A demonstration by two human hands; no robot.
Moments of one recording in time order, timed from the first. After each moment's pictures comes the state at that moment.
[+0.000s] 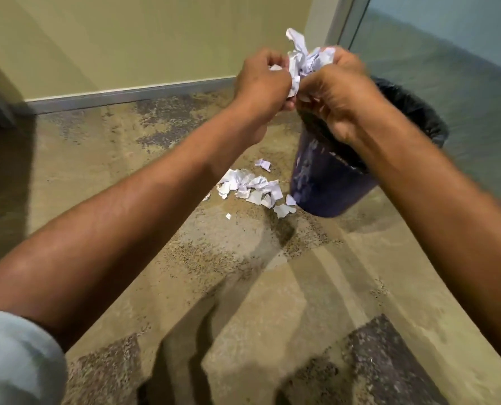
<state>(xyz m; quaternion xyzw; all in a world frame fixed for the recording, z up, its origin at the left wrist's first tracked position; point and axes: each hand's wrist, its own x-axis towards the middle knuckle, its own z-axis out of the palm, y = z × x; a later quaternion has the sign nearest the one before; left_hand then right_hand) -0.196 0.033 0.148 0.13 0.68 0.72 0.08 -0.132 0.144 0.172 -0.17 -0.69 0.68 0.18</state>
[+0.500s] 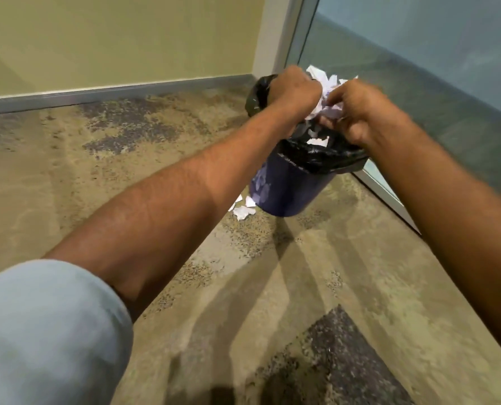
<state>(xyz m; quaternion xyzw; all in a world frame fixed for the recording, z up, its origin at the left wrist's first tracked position) -0.153 0.158 0.167 0.19 0.79 0.58 0.08 -0.088 0.255 0.182 -0.36 -0.67 0.62 0.21</state>
